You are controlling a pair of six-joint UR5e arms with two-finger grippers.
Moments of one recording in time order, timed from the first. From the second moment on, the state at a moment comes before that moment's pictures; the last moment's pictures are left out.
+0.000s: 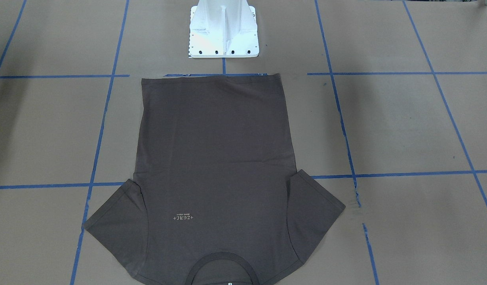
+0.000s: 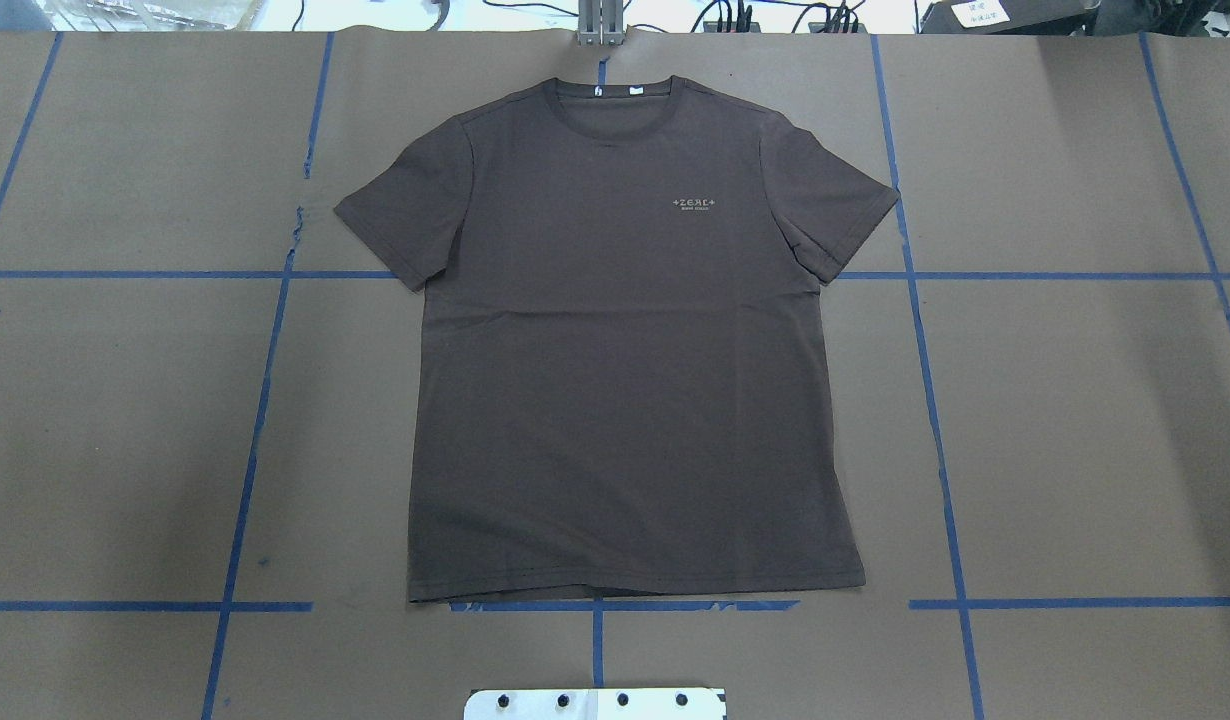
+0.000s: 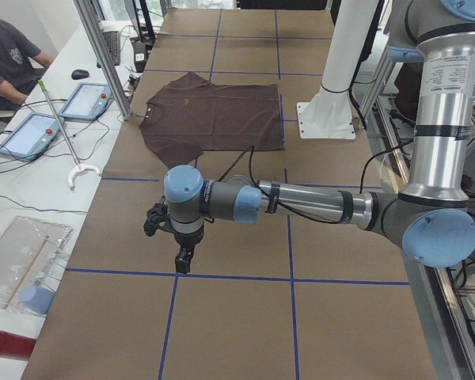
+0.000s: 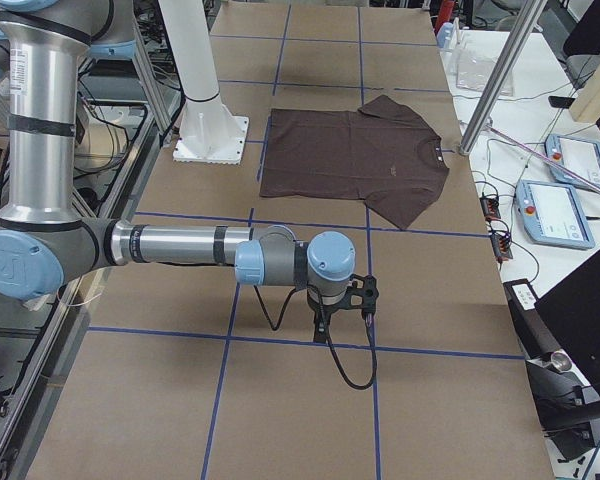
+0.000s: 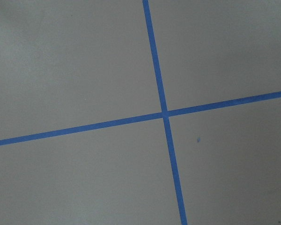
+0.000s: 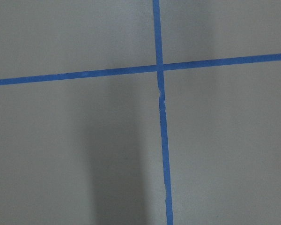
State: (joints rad) left arm -1.55 -1.59 -1.66 -1.58 -2.27 0.07; right arm 1.57 -1.68 1.71 -1.56 2.44 0.10
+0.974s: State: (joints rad) left arm -1.48 -1.78 -1.64 -1.64 -2.27 0.05; right arm 1.43 -1.38 1.60 -1.54 2.42 0.15
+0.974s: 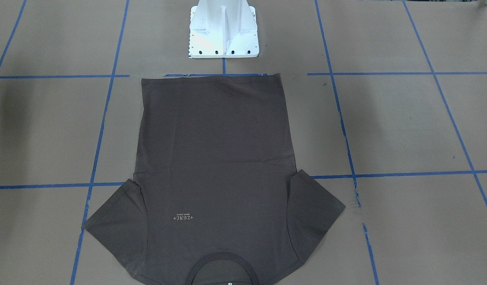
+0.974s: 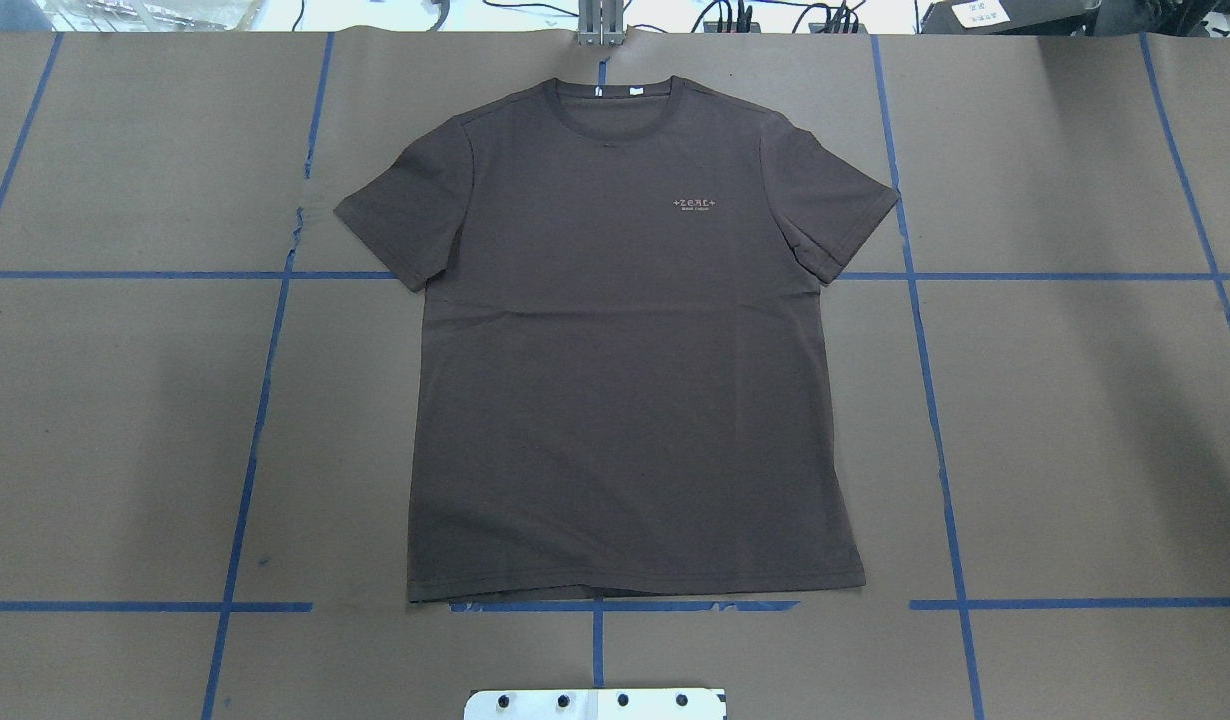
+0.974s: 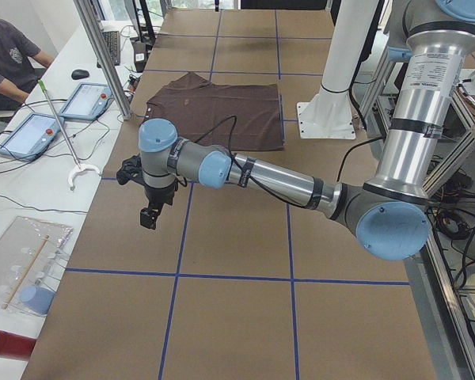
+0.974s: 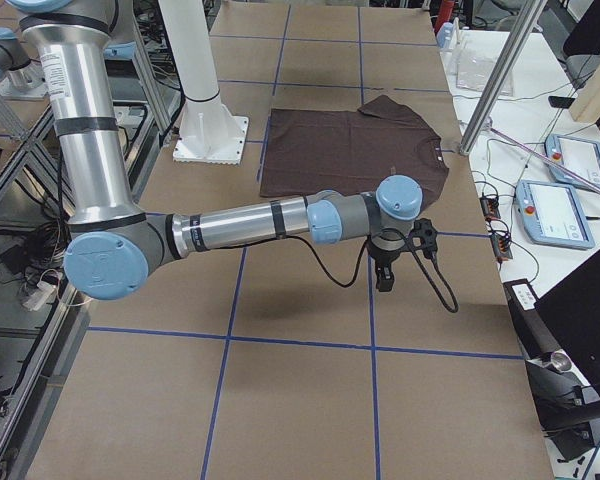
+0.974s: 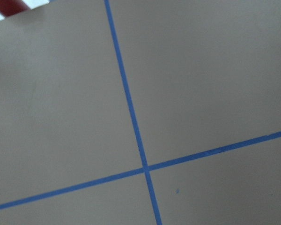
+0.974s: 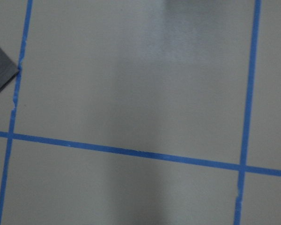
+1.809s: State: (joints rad) left arm -1.46 -1.80 -1.62 -1.81 -2.27 -0.04; right arm 1.17 -1.08 1.18 -1.02 2.26 0.58
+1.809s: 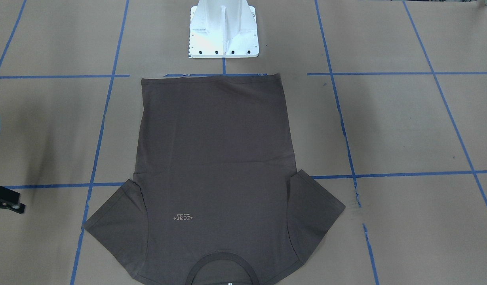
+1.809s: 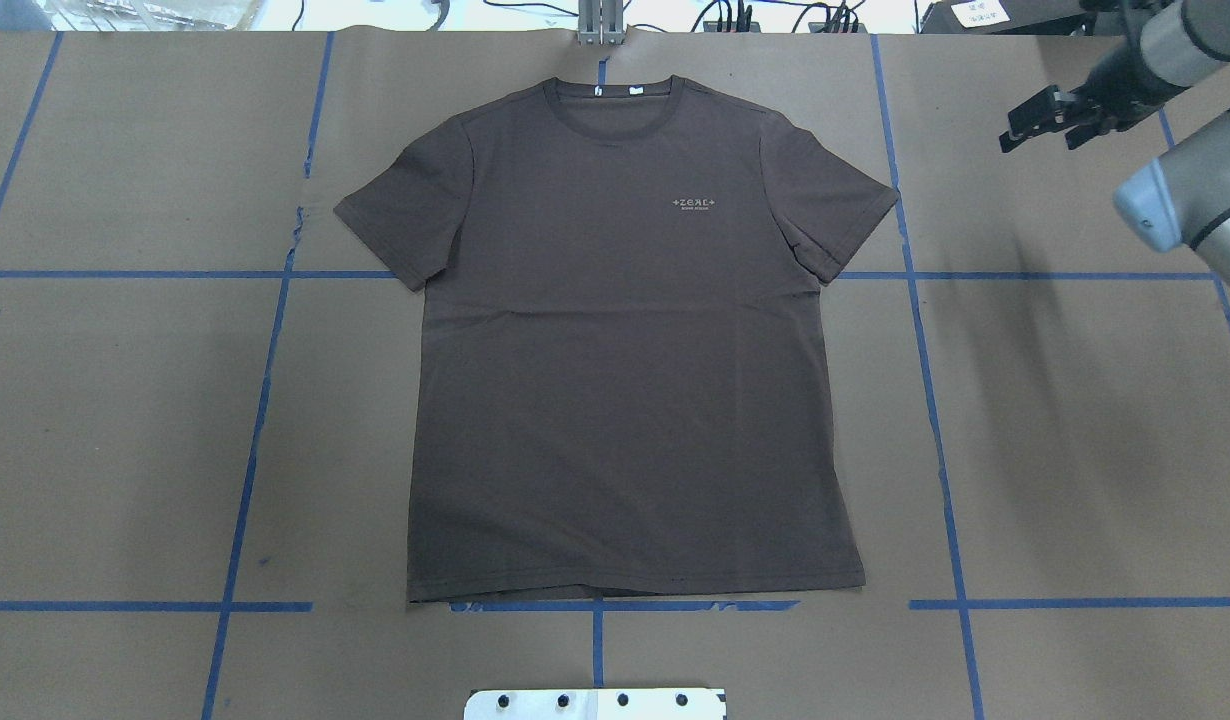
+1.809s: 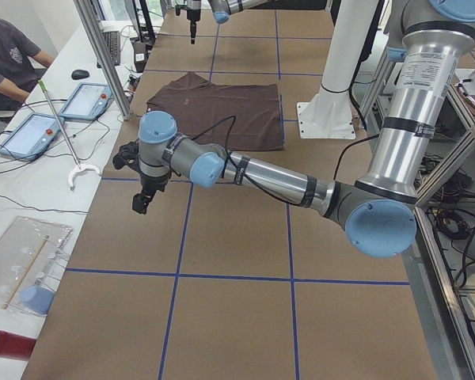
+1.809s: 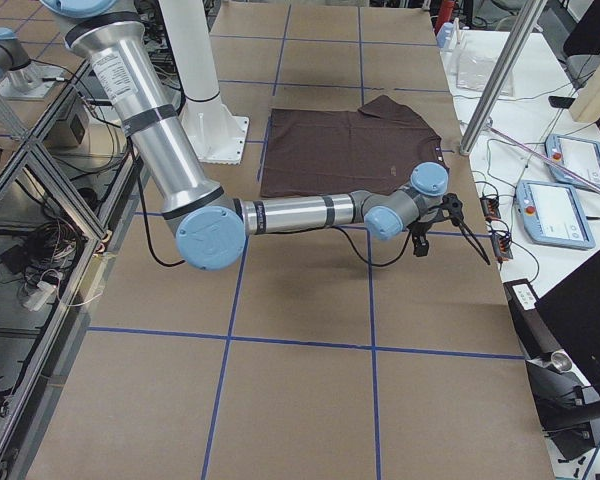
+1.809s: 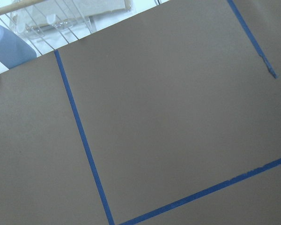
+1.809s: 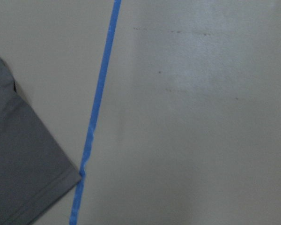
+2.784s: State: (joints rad) left arm -1.46 -1.82 -1.61 -1.83 -2.27 -0.06; right arm 0.98 -0.92 1.05 -1.00 2.07 0.76
